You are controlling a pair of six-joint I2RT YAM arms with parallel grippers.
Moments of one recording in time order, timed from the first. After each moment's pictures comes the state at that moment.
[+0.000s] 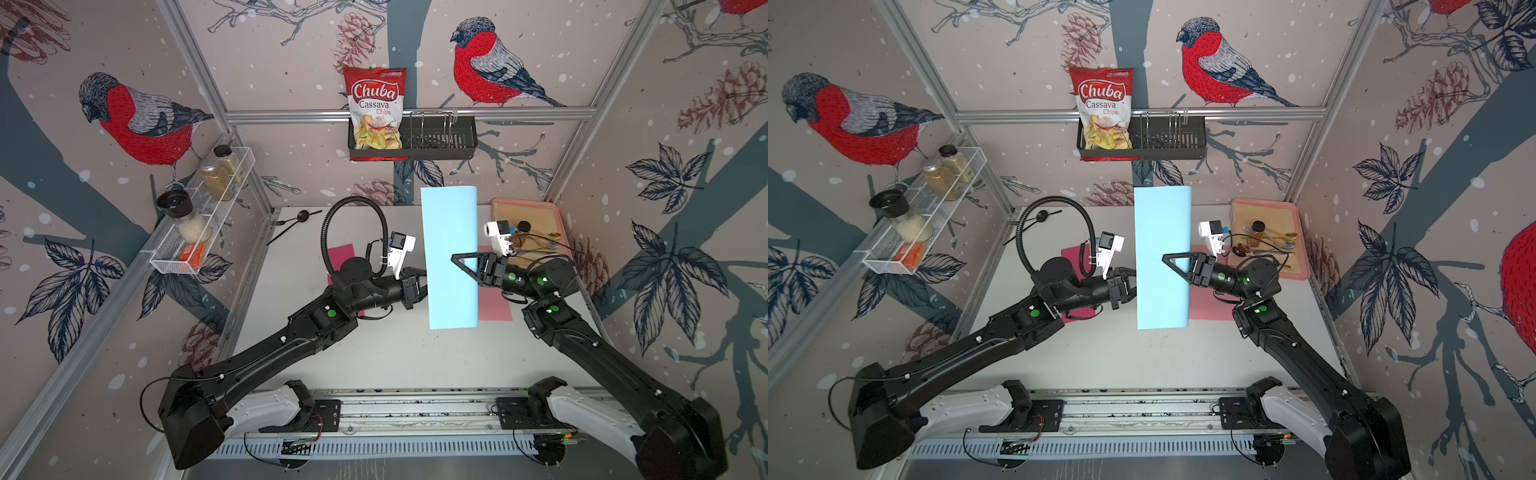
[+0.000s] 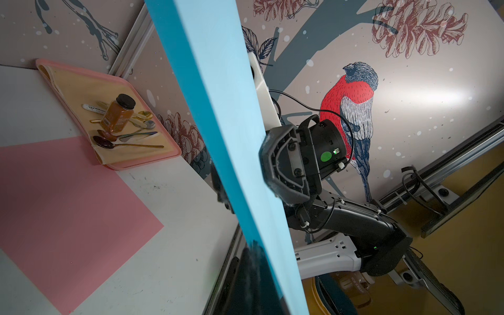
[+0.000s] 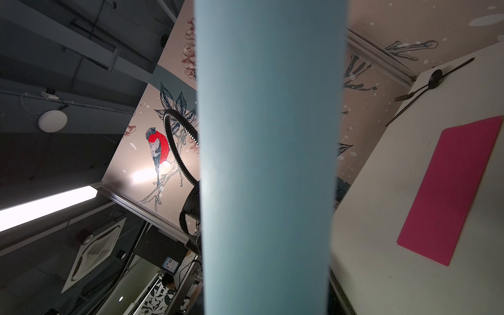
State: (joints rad) left arm -0.86 1.12 0.89 0.27 0.49 -0.75; right arm 0.45 0.99 0.67 0.67 -0.89 1.29
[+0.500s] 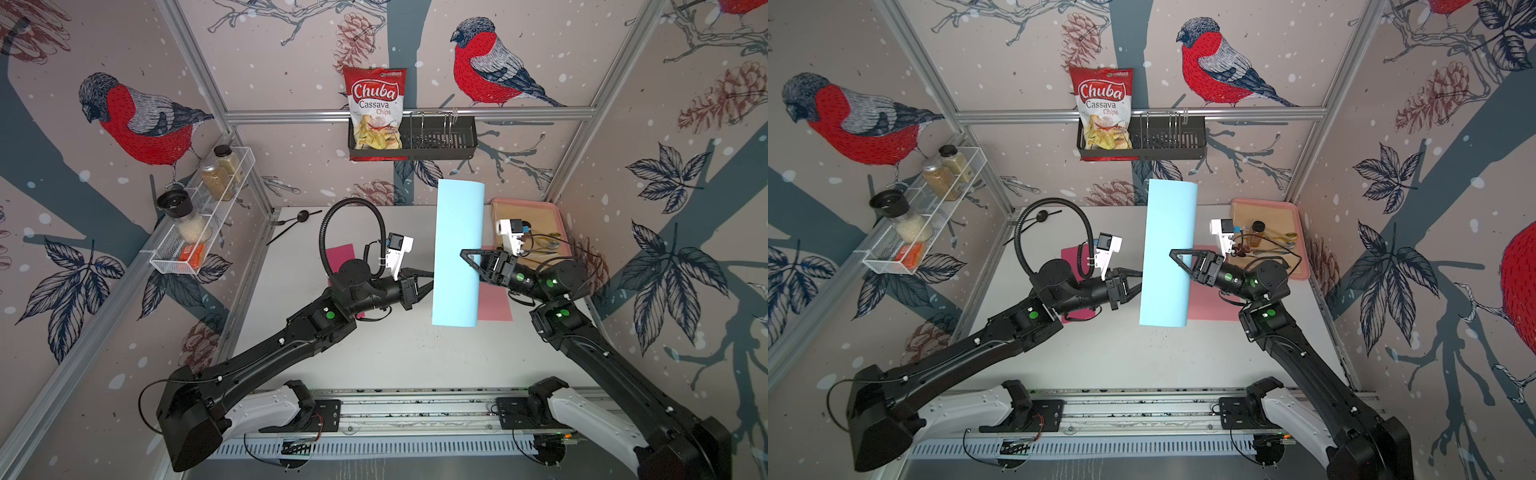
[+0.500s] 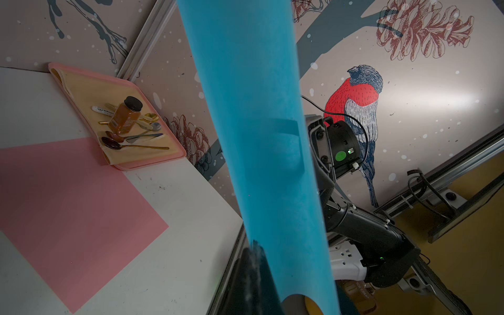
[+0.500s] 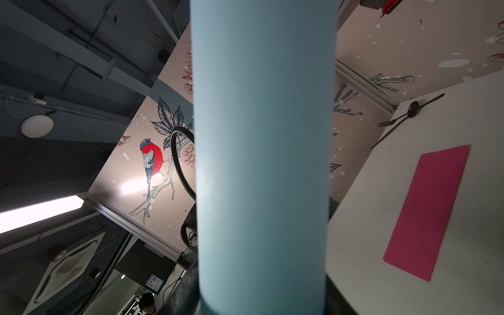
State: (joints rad) left arm -0.86 1.11 0.87 0.27 0.47 -0.75; right arm 0.42 0.92 0.68 0.56 -0.83 1.22
